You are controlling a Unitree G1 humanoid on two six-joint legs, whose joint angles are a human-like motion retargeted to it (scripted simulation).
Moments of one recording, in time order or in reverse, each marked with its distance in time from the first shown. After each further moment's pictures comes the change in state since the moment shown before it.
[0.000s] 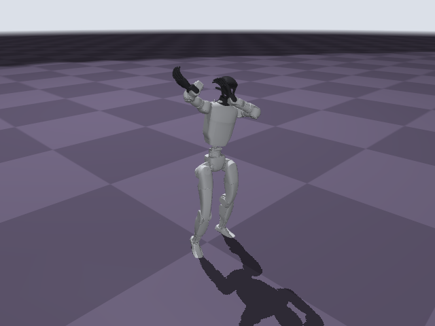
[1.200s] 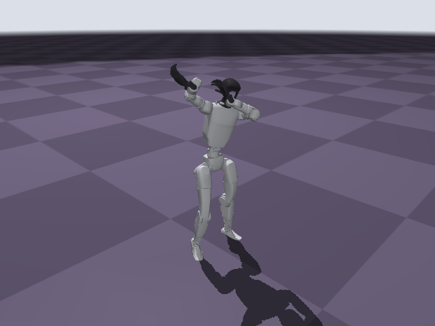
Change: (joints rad) left arm -0.108 -0.037 -0.014 -0.063 0.002 -0.060 -0.003; right arm -0.140 -0.048 0.000 0.107 0.000 0.000 0.000; waist -0.032 -0.074 0.049; left_leg -0.037 -0.009 0.052 -0.197 0.157 -0.022; right_leg -0.096 -0.063 -0.003 0.028 0.010 0.008
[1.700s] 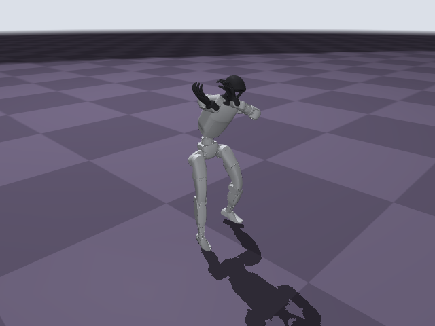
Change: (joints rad) left arm -0.225 -0.015 -0.028 0.206 -0.108 0.072 -0.036; right arm -0.065 0.325 0.000 0.214 0.000 0.000 0.000; waist 0.171 -0.008 0.406; left_leg -0.371 0.130 -0.016 0.690 -0.073 -0.081; right_leg 0.161 0.123 0.013 -0.618 0.106 0.041
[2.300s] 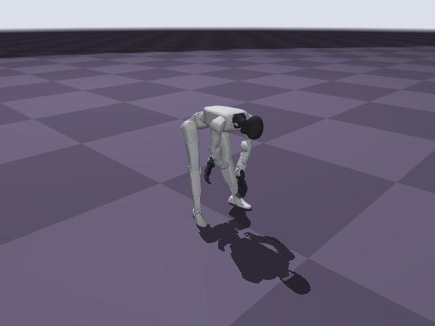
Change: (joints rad) left arm 0.608 -0.016 0.083 0.937 -1.249 -0.049 -0.221; right arm 0.829 1.166 0.000 0.345 0.000 0.000 0.000; waist 0.008 0.152 0.043; left_leg -0.999 -0.079 0.049 -0.709 0.485 -0.031; right_leg -1.179 -0.018 -0.036 -0.001 0.321 0.000
